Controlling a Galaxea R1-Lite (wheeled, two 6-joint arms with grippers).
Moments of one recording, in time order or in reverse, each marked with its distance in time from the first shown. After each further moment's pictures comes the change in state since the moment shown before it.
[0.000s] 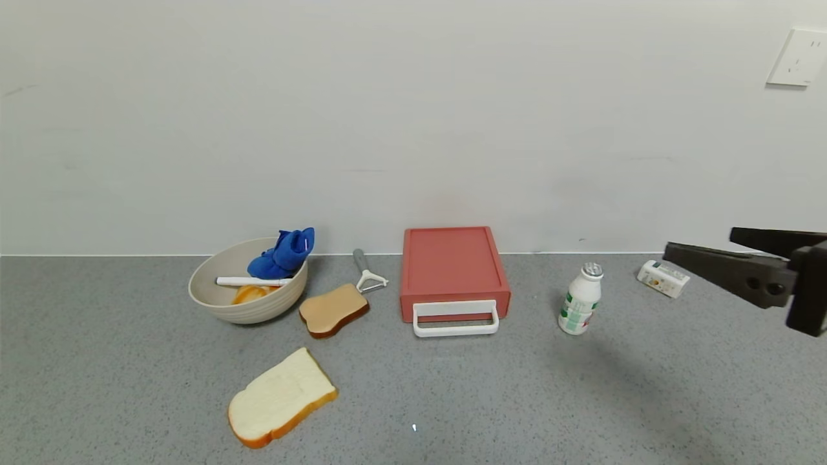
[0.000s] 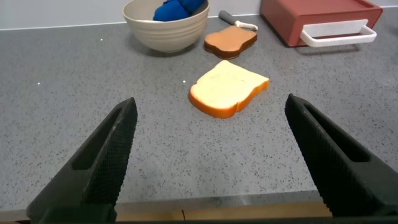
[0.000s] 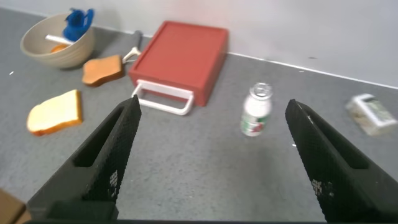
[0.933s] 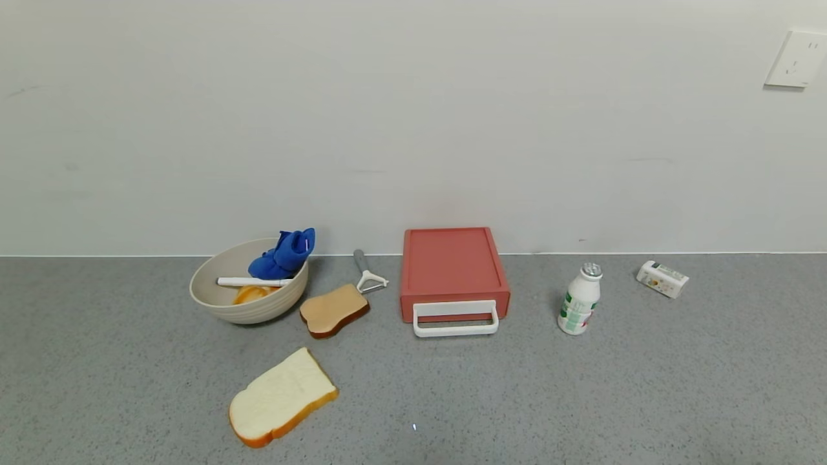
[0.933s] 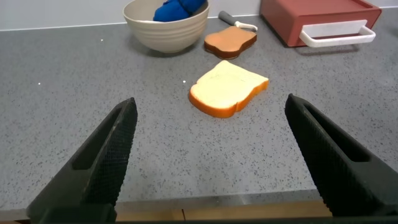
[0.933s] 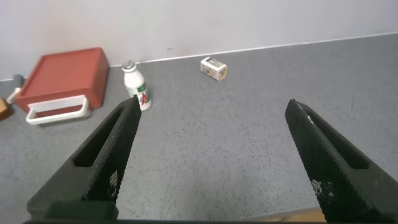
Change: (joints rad) left arm 0.000 0.000 0.000 0.000 0.000 0.000; right arm -0.484 -0.748 0.126 0.471 -0.044 0.001
